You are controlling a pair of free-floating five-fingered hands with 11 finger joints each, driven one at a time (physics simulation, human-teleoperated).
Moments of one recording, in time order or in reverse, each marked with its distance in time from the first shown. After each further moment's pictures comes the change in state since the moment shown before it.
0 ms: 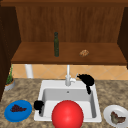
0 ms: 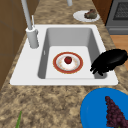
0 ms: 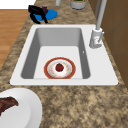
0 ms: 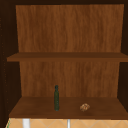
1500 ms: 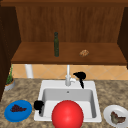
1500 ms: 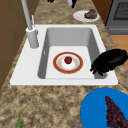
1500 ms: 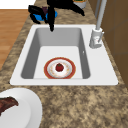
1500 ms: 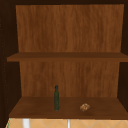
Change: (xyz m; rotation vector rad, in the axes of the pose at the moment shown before) left hand 0.000 0.000 0.000 0.000 0.000 0.000; right hand -0.052 0.096 -0.210 0.175 0.065 -0.032
